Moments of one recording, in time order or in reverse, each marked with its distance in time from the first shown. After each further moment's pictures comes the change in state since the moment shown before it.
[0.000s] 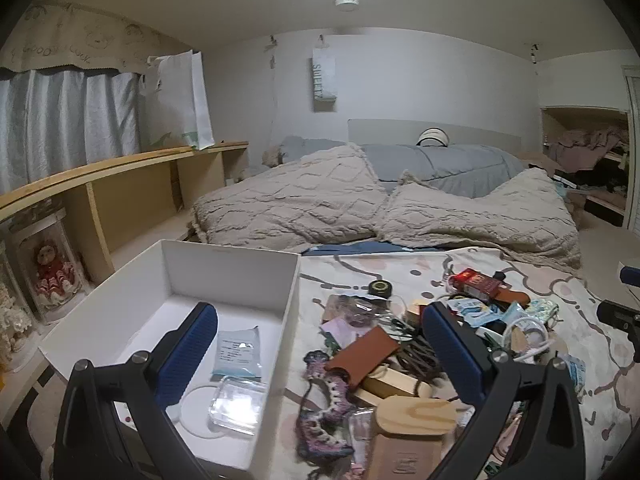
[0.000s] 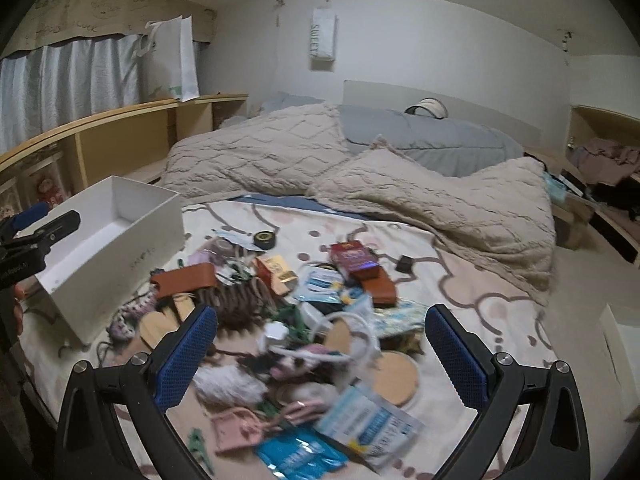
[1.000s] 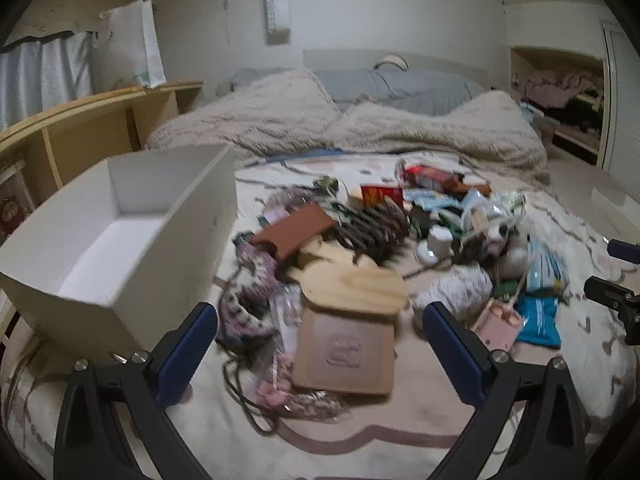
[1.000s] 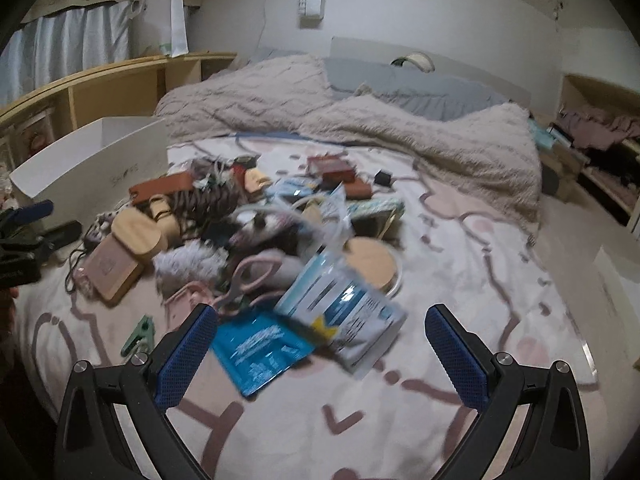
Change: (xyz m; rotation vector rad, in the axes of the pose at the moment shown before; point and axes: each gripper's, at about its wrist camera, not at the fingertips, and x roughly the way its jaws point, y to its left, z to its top) left arm 0.009 -0.055 -0.098 0.077 0.255 -0.112; right arm 0.003 -0.019 -0.097 0.010 0.143 -0.005
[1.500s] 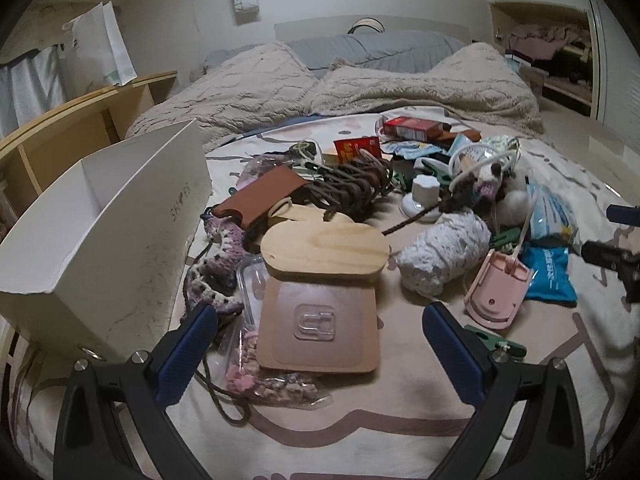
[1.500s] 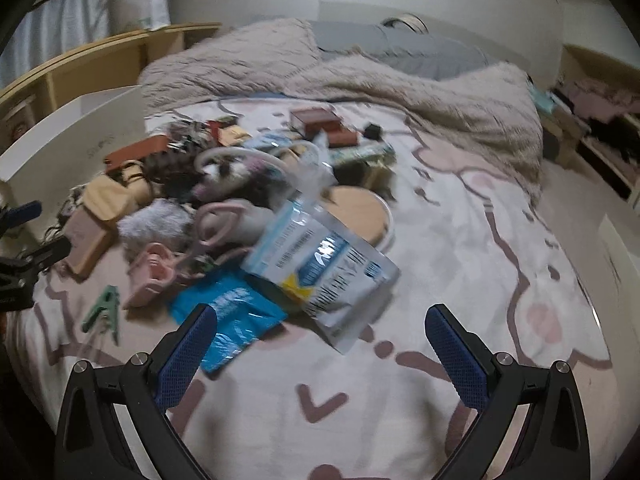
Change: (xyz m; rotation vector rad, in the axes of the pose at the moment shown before) left arm 0.024 -0.027 -0.012 0.108 0.088 0.015; right arm 0.032 -0.022 -0.015 0.046 0.126 -0.034
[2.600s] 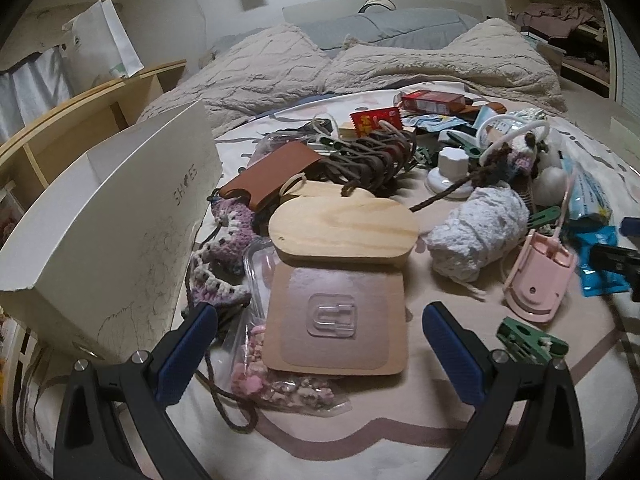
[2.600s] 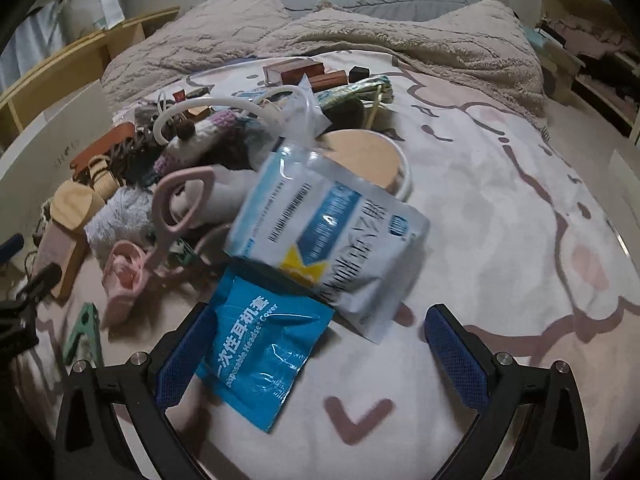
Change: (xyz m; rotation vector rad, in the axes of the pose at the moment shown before) left arm 0.028 0.000 -0.004 0.016 0.063 0.083; right arm 0.037 0.006 -0.006 0.125 0.139 -0.004
